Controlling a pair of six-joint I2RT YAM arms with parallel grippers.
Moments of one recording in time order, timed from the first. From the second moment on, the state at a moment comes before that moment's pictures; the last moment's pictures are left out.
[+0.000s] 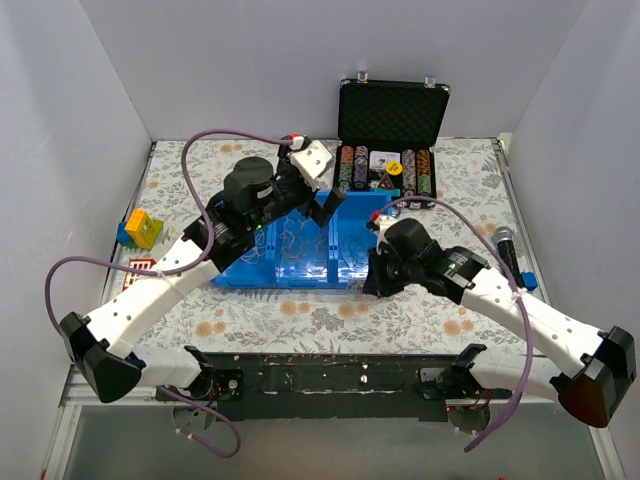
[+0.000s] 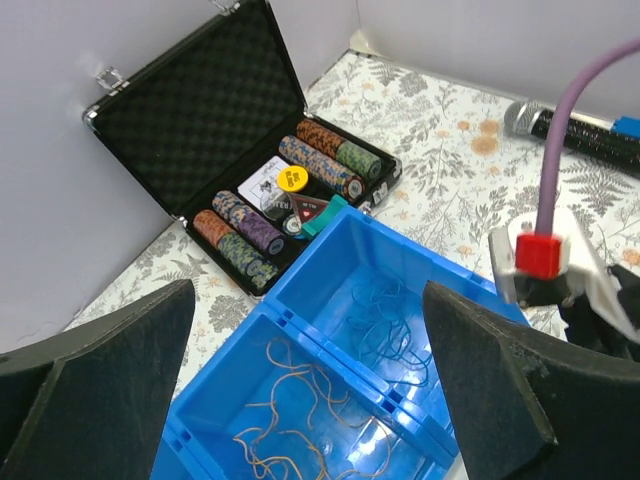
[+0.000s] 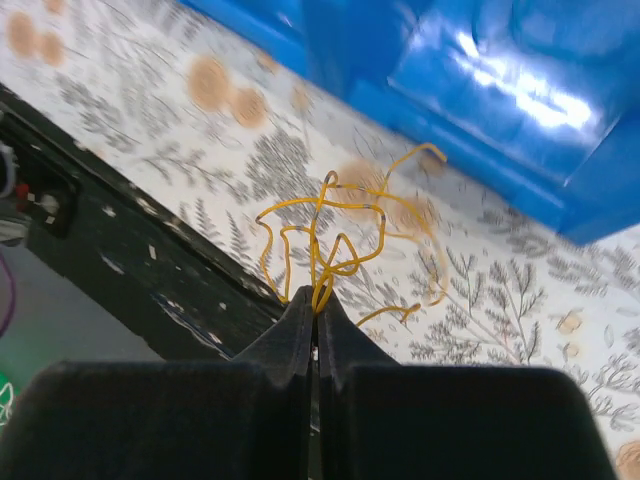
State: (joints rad) left arm -0.77 1.28 1.34 -0.17 0.08 0.24; right arm 0.83 1.09 0.88 -0.69 -0.14 0.46
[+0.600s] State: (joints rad) left arm -0.76 1.16 1.30 -0.14 -0.04 0.11; right arm 0.82 1.41 1.36 -0.59 -0.14 0.31
